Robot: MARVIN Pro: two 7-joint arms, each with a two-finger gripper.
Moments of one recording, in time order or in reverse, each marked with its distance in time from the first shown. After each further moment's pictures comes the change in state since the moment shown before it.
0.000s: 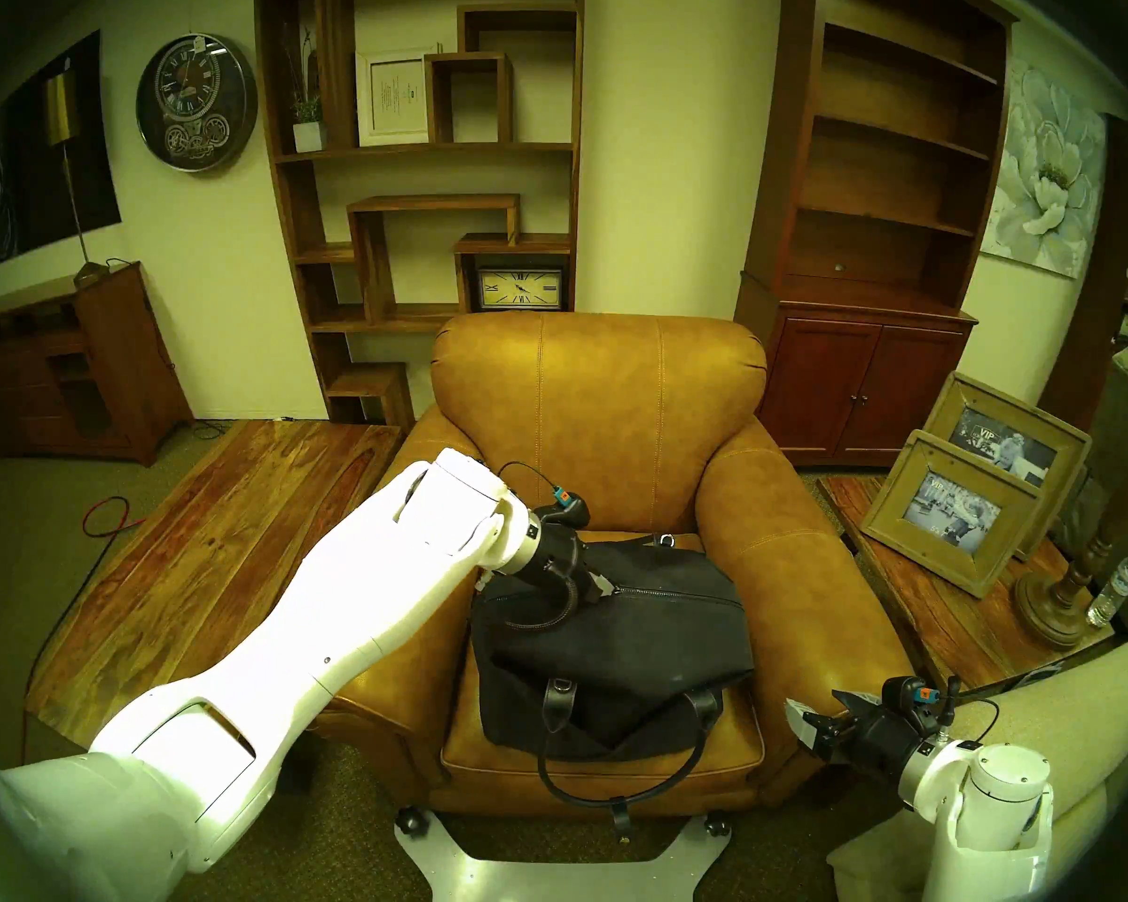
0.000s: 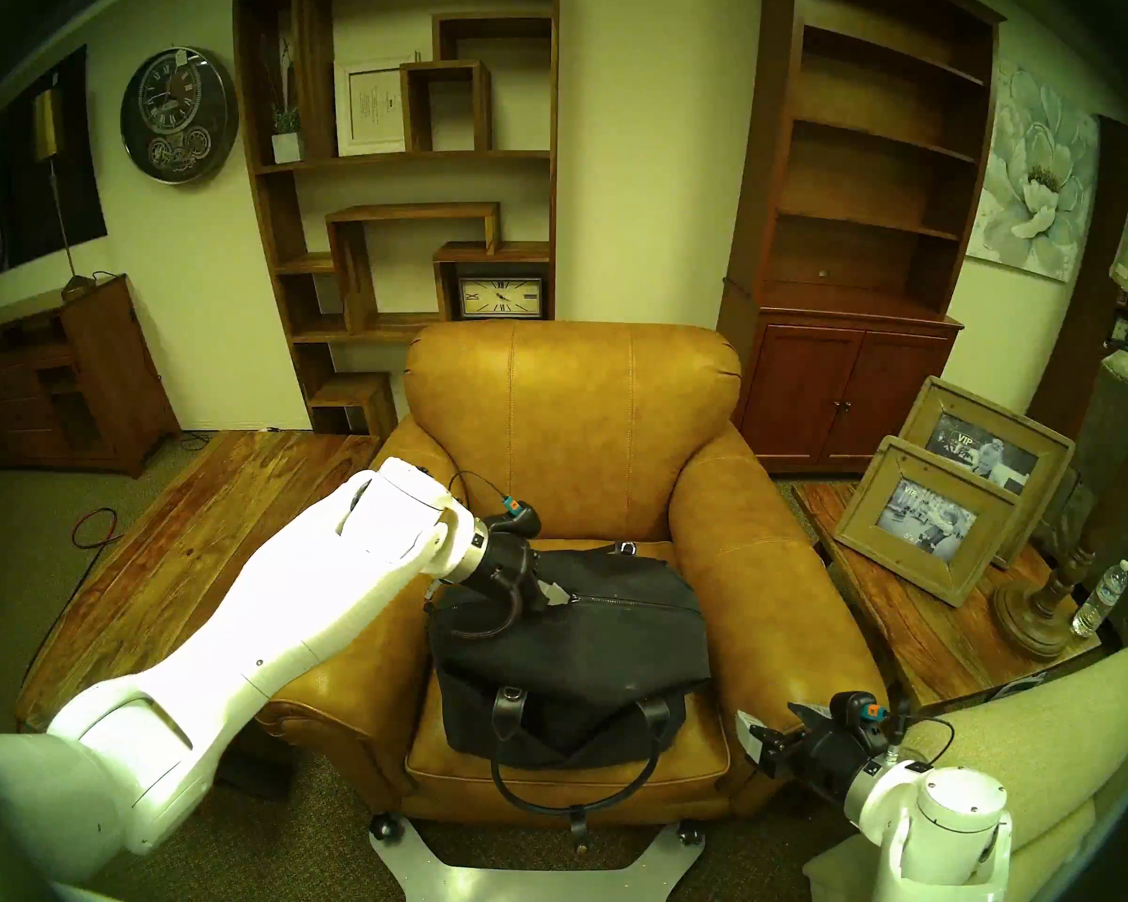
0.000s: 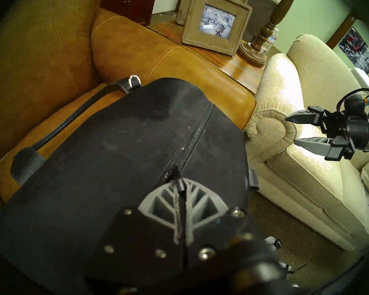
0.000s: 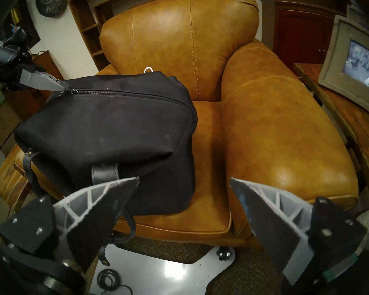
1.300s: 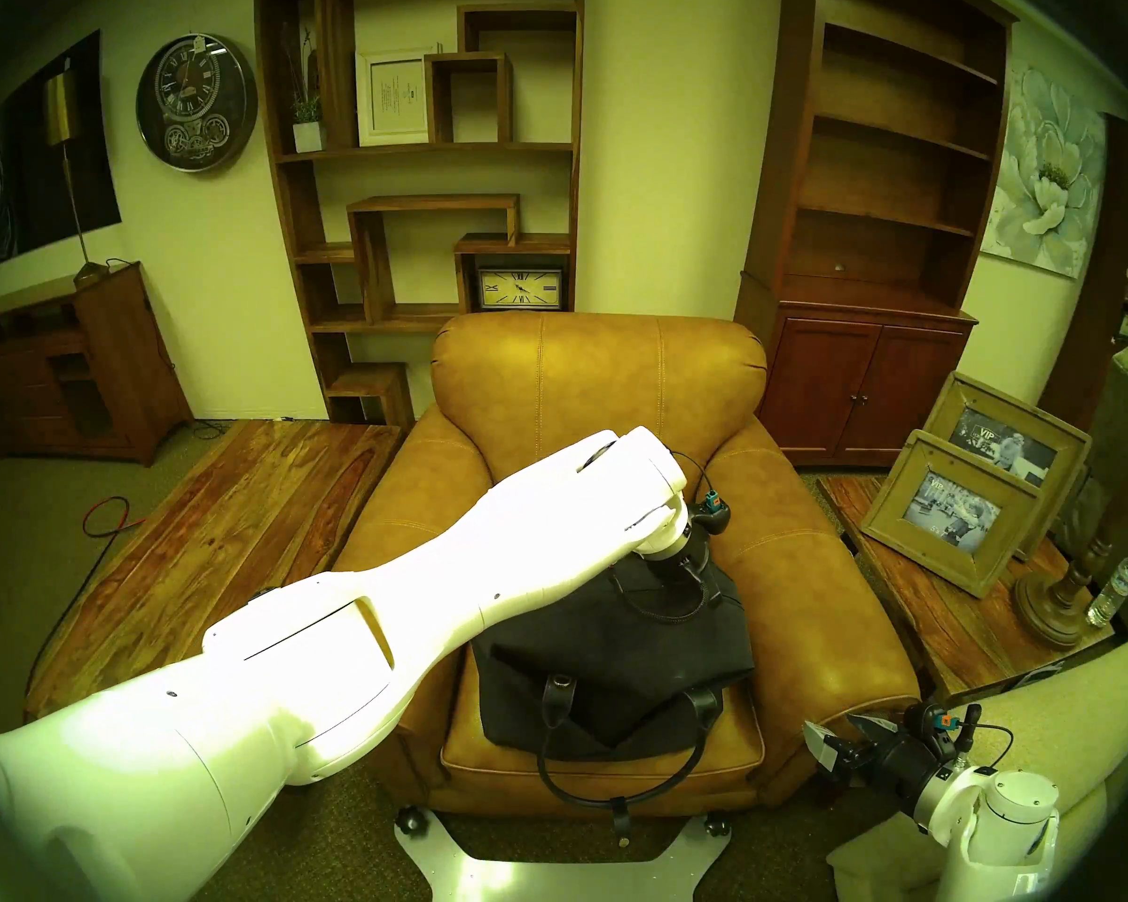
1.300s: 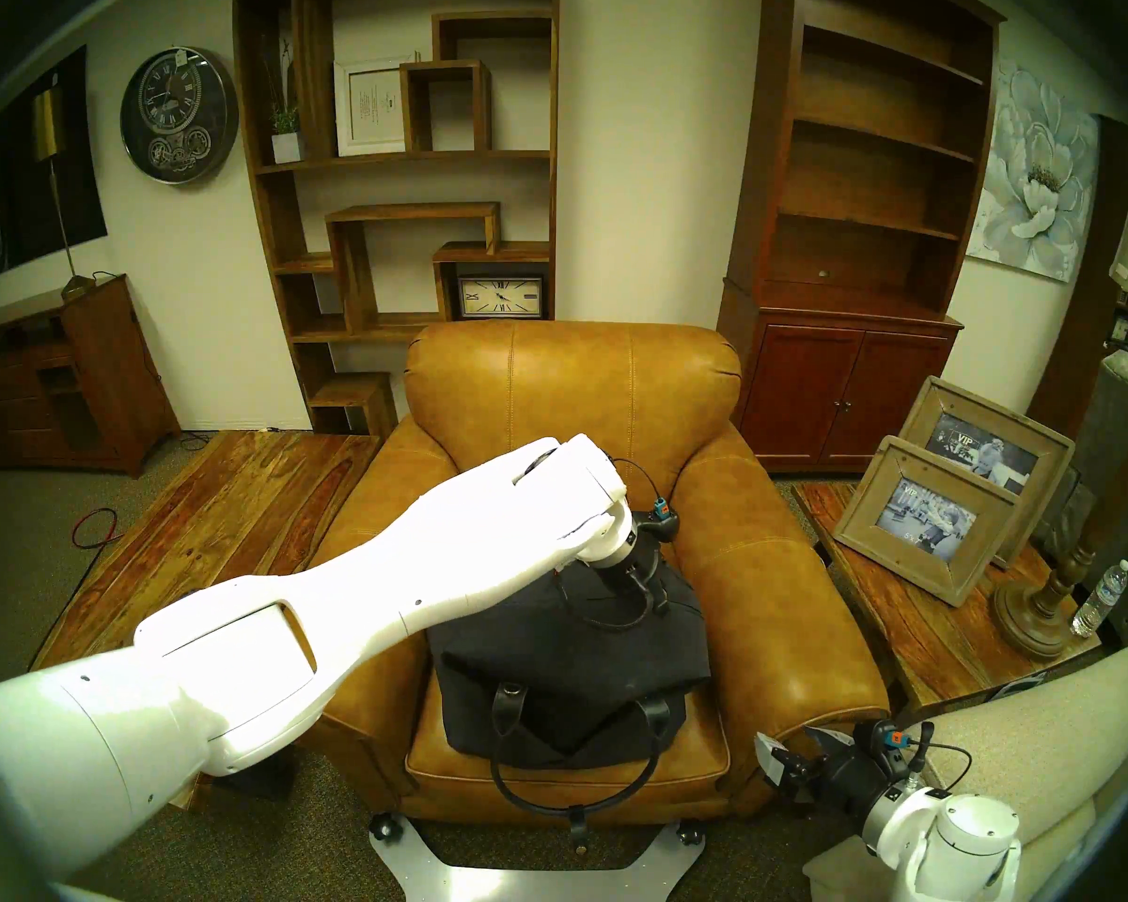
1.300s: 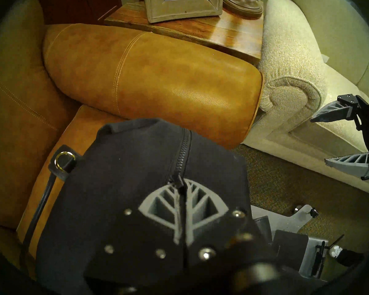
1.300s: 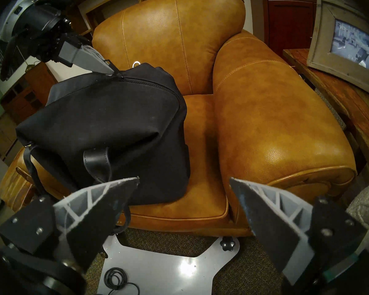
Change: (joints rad) left arm -0.340 -0.311 0.408 0.329 -0.011 0.001 0.142; right arm -0.013 -0.028 0.083 0.056 0.040 -0.036 0.057
